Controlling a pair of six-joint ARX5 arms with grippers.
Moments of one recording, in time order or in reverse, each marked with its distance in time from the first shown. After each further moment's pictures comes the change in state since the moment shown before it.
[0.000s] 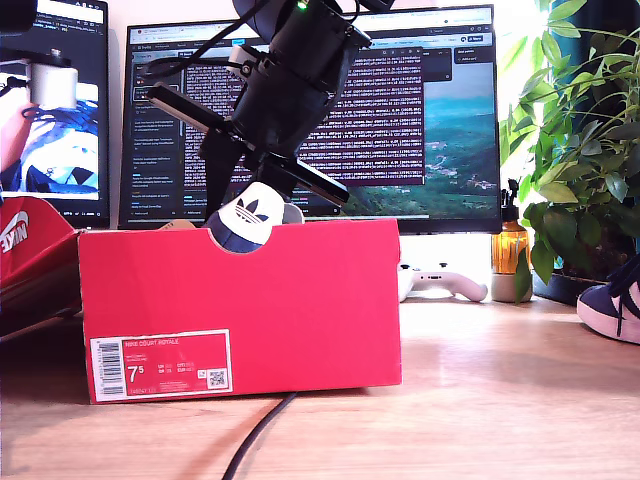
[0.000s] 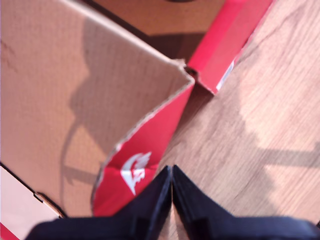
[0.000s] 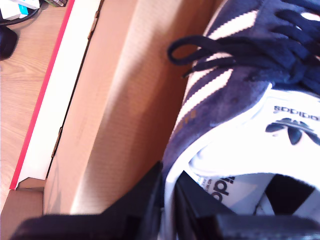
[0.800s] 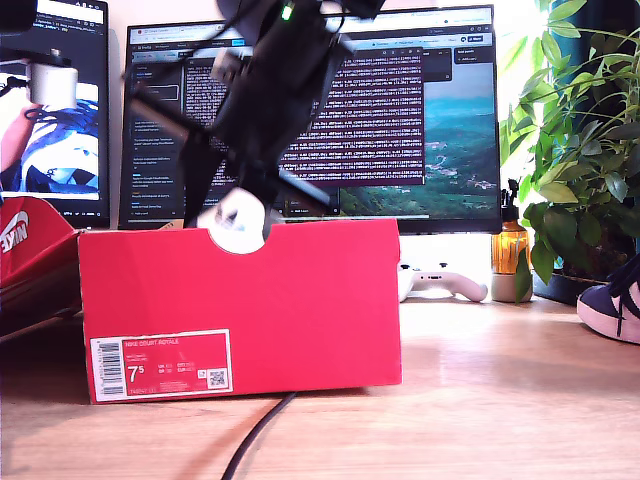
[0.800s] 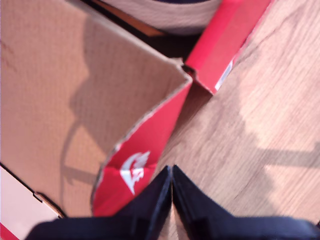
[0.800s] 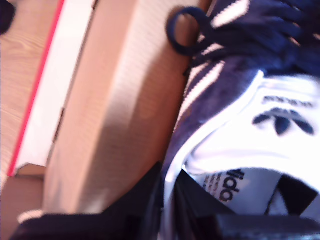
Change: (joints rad) left arm 0.000 0.000 0.000 0.000 0.000 0.000; right arm 0.041 0.066 0.000 0.057 -0.004 0.021
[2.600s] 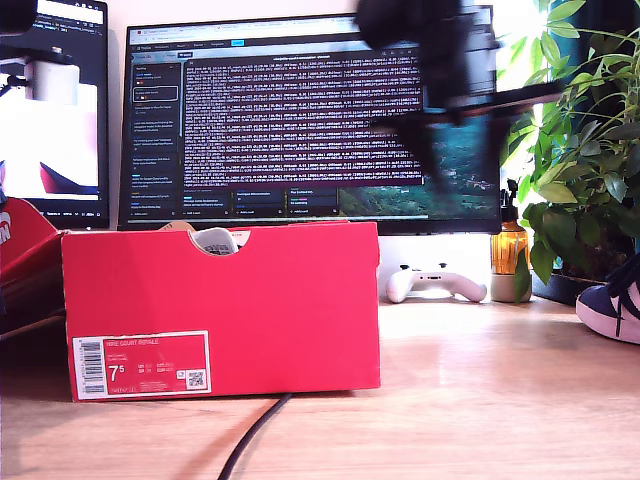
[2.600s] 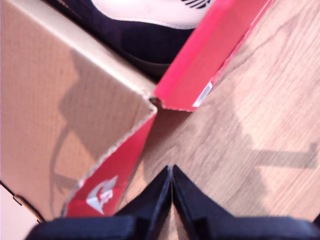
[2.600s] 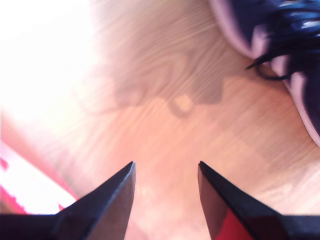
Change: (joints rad) left arm 0.000 0.000 0.000 0.000 0.018 -0.033; right arm -0.344 -0.010 0.390 -1.044 0.424 0.541
